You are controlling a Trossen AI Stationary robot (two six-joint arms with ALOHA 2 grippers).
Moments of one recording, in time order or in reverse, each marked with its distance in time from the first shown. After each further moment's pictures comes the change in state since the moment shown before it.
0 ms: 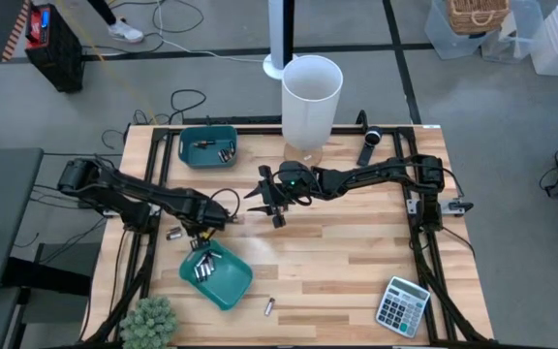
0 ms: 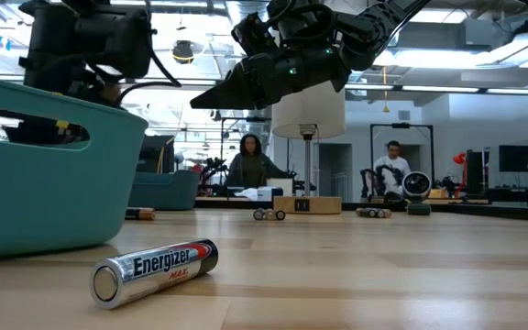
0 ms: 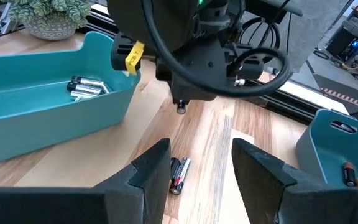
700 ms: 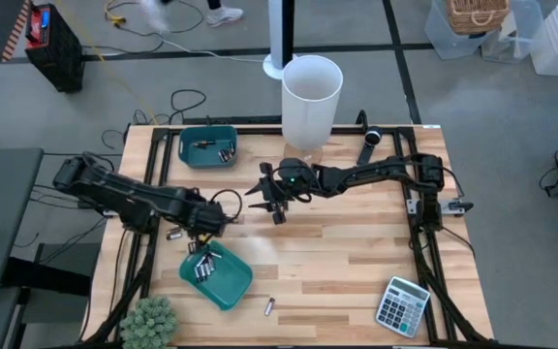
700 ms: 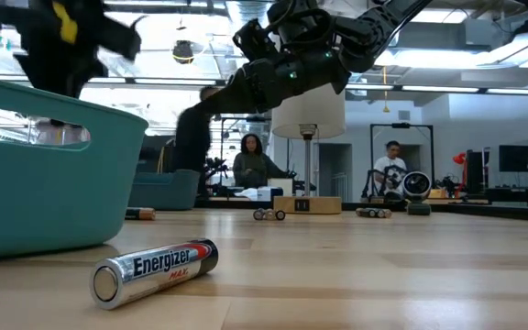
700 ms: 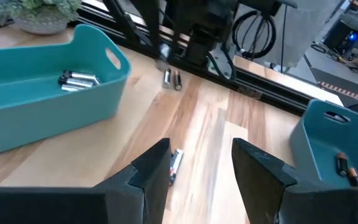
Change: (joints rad) left arm -0.128 -0.050 0.267 -0.199 -0.062 0.006; right arm -0.023 0.000 0.000 -0.016 0.000 0.000
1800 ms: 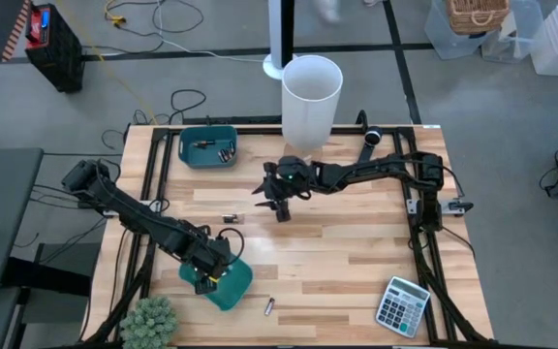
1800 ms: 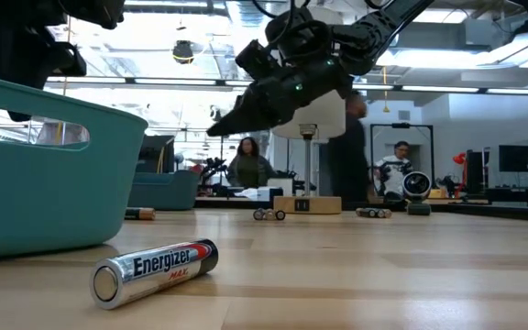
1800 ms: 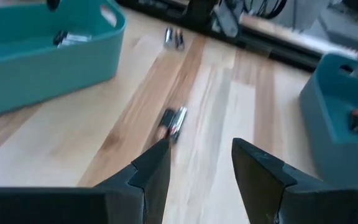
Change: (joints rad) left arm -0.270 0.108 0.015 0.352 0.120 -0.237; right arm -0.029 0.000 0.000 -0.138 0.000 0.000
